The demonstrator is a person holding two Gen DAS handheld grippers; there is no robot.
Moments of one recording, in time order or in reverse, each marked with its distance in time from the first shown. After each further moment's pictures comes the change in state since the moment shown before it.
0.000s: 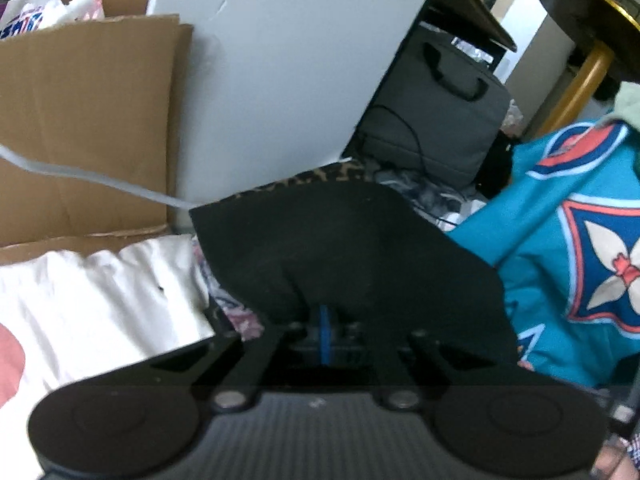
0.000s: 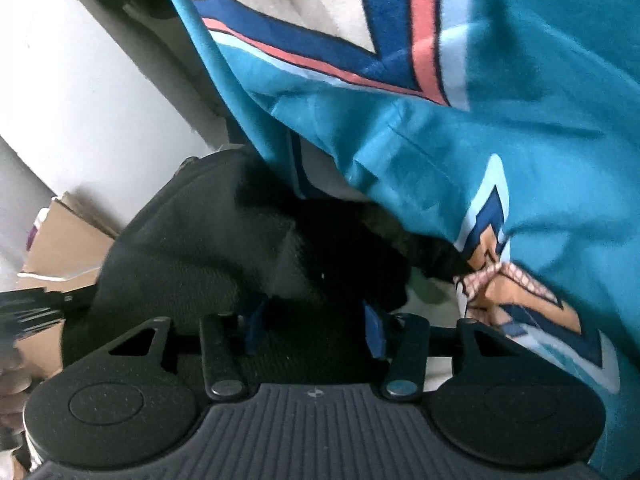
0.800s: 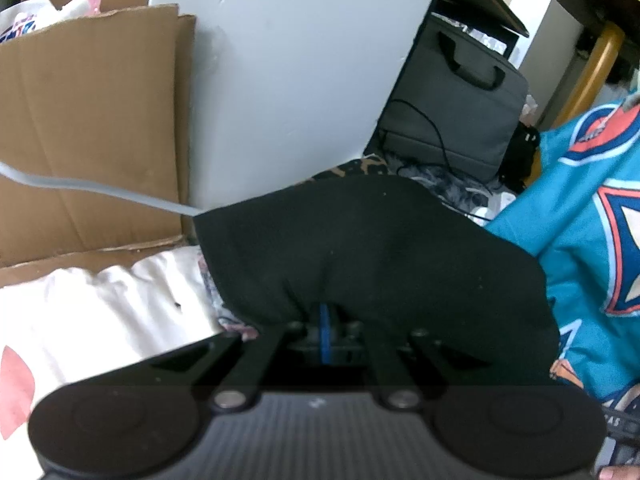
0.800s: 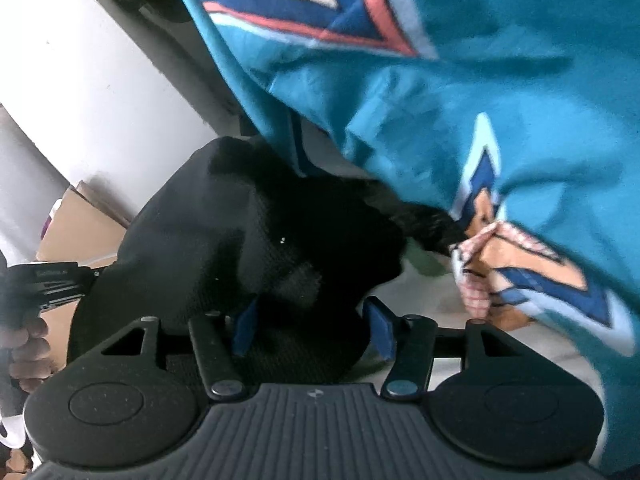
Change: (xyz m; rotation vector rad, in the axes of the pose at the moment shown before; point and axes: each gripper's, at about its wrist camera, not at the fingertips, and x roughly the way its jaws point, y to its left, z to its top) left arm 0.020 0.003 -0.001 0.019 -0.020 0.058; right arm 0.004 -0.018 -0.026 -0.007 -0.011 0.075
